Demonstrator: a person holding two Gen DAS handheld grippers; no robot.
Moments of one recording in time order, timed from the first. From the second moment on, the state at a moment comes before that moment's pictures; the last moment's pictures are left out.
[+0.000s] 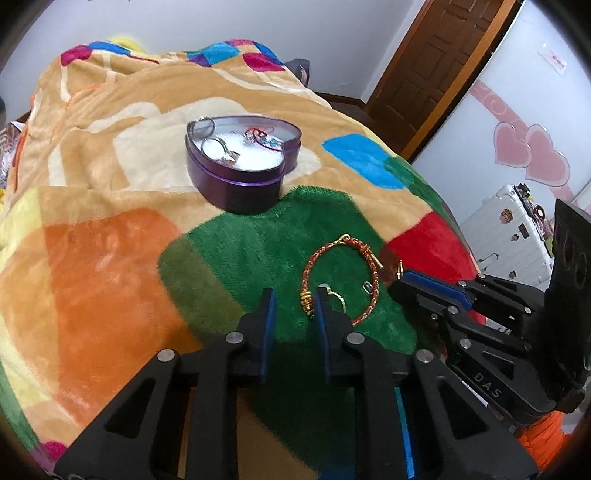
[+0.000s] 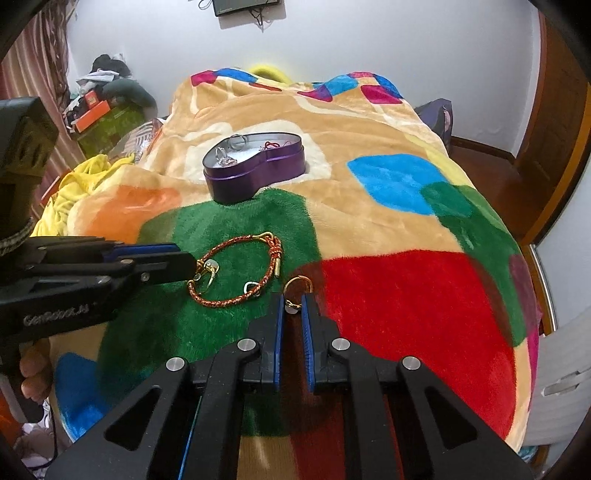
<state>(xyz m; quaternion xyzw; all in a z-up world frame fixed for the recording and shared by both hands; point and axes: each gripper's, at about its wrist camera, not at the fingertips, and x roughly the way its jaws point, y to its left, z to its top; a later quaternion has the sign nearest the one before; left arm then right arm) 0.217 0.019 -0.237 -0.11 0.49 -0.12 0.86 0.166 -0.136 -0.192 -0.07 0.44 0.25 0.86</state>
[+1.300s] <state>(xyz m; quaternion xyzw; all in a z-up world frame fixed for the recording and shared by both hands) 0.212 0.007 -0.238 -0.11 0.50 -0.12 0.85 0.161 -0.145 -0.177 -0.05 0.42 0.25 0.87</state>
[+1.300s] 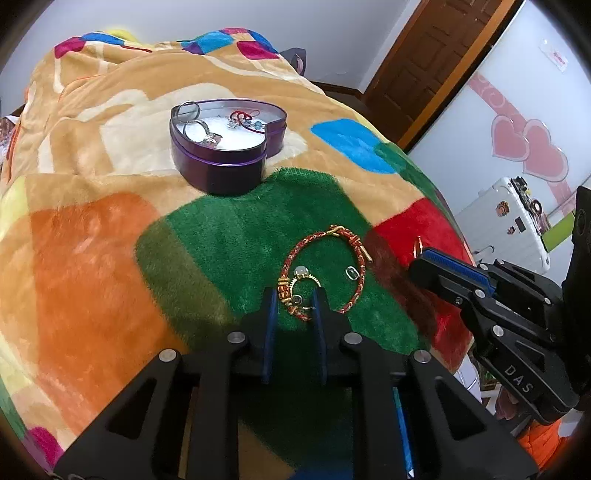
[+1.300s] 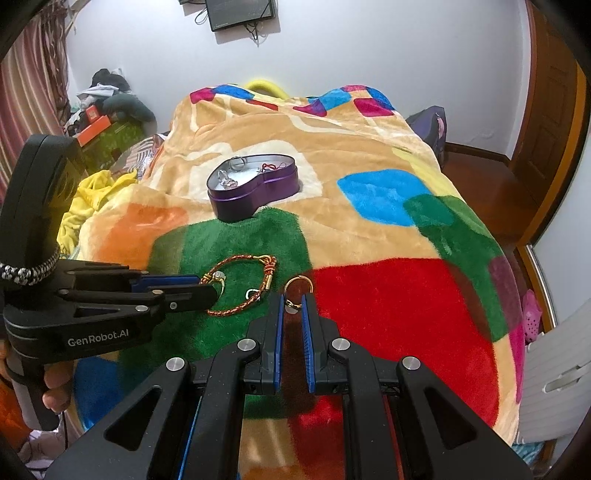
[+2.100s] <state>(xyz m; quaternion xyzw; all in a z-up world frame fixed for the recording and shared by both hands) 0.198 0.035 -0.177 -0.11 0.42 -0.08 0.90 0.164 -0.143 -0.155 -0.04 0.40 0.25 0.88</state>
